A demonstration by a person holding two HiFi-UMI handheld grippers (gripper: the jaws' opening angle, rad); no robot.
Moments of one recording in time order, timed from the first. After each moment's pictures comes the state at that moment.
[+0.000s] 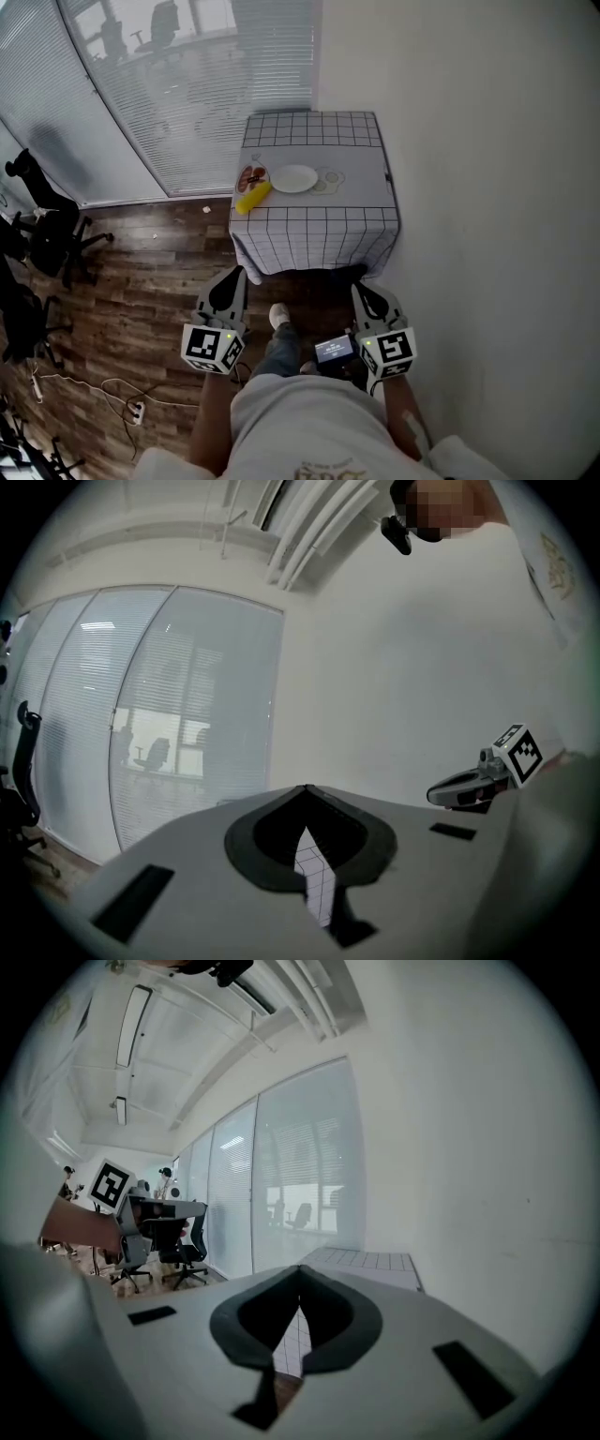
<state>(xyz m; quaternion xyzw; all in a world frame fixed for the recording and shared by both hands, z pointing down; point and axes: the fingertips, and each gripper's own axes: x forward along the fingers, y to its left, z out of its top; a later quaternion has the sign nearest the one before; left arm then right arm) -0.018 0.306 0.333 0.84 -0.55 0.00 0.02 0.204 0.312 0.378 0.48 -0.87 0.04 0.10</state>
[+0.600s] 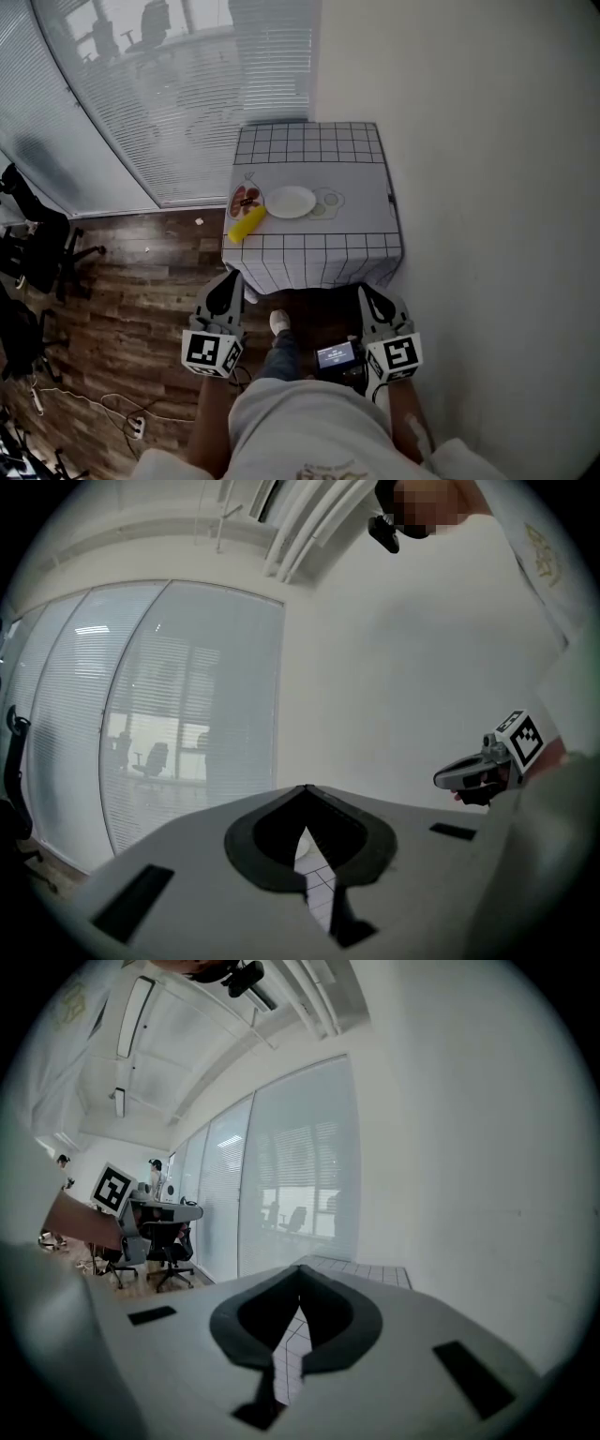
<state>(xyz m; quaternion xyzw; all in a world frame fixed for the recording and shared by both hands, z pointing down) -0.028 0.200 0.347 0.83 -0.55 0.01 0.01 0.212 0.209 0.375 0.49 -0.87 0.02 0.10</state>
